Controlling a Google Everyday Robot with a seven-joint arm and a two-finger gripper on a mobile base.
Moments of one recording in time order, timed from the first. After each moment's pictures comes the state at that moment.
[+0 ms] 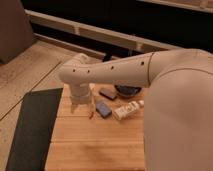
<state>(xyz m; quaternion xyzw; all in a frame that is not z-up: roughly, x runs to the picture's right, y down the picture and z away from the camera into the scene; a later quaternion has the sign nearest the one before) -0.108 0.103 0.703 -0.26 0.23 0.64 0.68</state>
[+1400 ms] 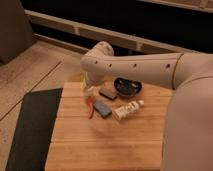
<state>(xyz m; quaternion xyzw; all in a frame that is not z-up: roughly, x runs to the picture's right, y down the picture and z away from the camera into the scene) -0.059 -0.007 0.743 -0.20 0.08 0.64 0.74</state>
